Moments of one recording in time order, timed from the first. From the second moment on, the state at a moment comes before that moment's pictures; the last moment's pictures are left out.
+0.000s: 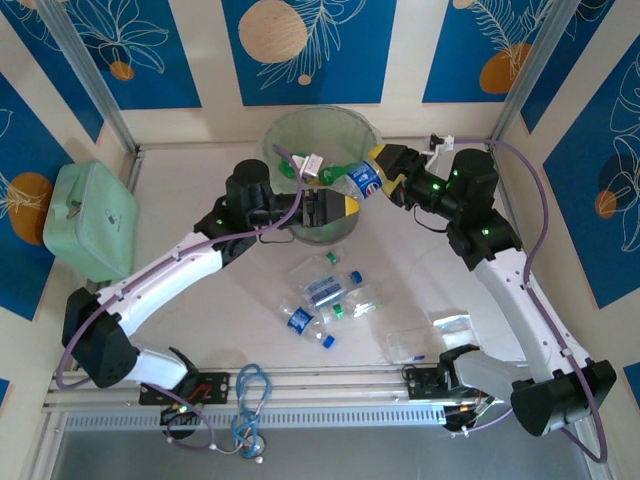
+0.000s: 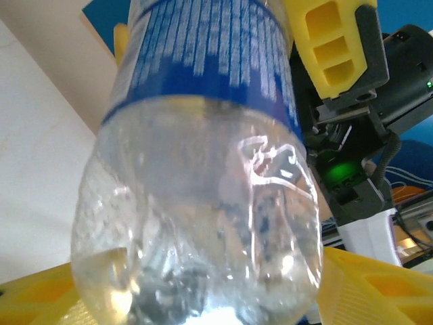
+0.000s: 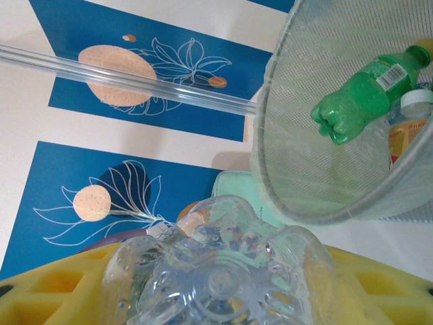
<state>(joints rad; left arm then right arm) -0.72 1.40 1.22 0.11 0.78 -0.93 0.32 1.09 1.17 -0.22 -0.51 1.24</state>
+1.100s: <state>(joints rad) -0.68 1.36 1.23 0.06 0.70 -0.89 0.30 1.10 1.32 -0.51 -0.41 1.15</state>
